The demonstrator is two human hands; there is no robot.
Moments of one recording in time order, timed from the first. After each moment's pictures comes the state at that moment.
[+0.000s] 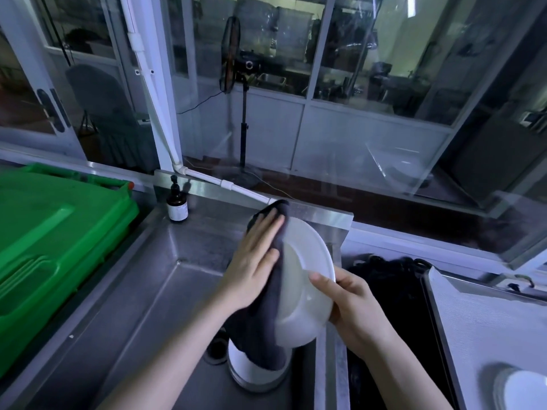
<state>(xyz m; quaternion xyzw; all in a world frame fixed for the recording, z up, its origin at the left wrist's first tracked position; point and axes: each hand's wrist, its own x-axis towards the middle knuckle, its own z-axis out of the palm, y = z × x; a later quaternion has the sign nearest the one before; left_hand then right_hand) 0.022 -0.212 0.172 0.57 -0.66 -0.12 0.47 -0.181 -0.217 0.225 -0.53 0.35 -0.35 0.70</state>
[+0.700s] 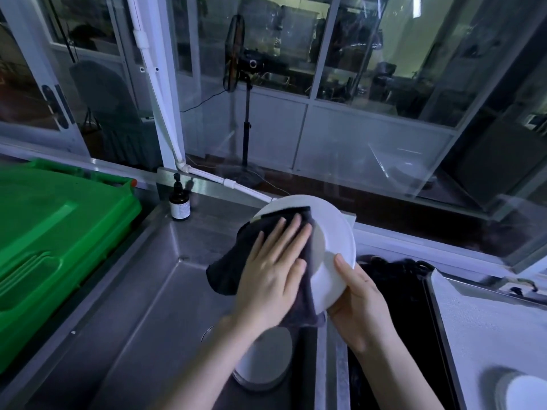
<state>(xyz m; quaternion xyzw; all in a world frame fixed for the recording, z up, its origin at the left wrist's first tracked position) -0.019 -0.190 0.194 0.62 -0.69 0.00 0.39 -0.174 -0.222 0.225 -0.36 0.32 -0.44 0.76</state>
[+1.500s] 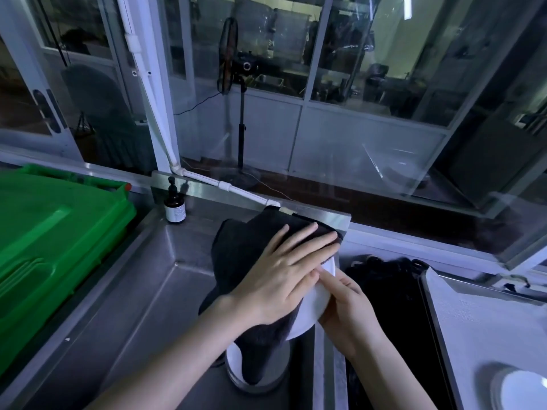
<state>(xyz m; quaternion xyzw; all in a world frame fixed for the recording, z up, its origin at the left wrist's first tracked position) -0.016 -0.204 0.209 0.50 -0.82 0.03 0.28 -0.174 -0.217 0.220 -0.41 0.34 -0.38 0.75</state>
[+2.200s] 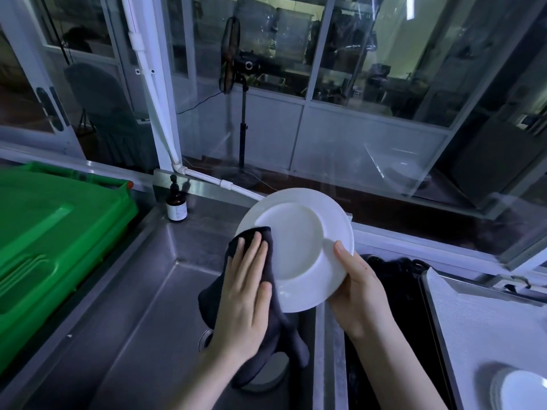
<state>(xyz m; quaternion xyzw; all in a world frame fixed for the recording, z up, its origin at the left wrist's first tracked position) -0.010 -0.157 0.155 0.61 -0.61 -0.02 0.50 -0.170 -0.228 0.239 -0.35 0.31 -0.45 0.76</state>
